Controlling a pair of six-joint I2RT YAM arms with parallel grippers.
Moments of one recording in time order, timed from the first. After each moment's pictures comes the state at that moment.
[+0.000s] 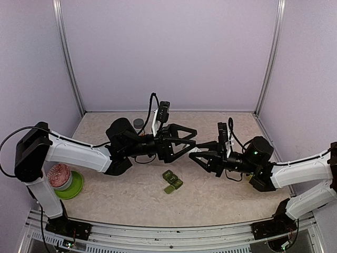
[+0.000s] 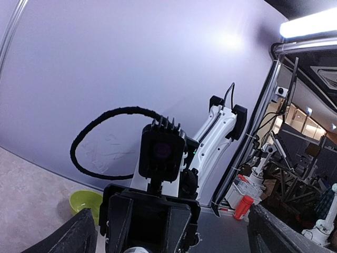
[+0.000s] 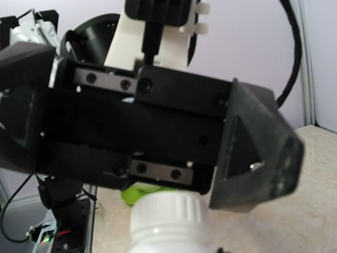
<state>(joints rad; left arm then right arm) -0.98 1.73 0.96 1.12 0.63 -0.59 0.87 1.28 0.44 1.03 -0.49 0.26</state>
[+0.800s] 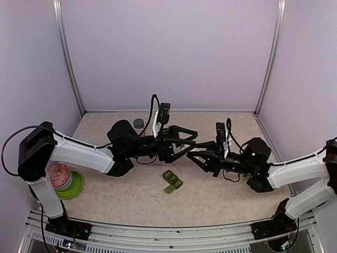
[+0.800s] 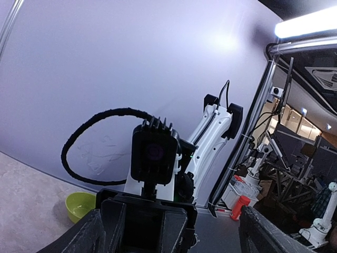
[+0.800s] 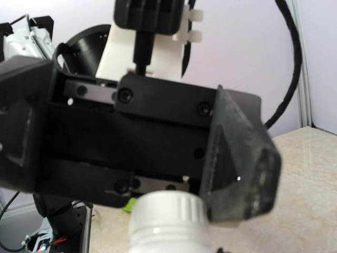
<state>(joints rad) -0.98 1.77 0.96 1.19 0.65 -0.63 0.87 1.33 0.45 1.09 -0.45 0.28</state>
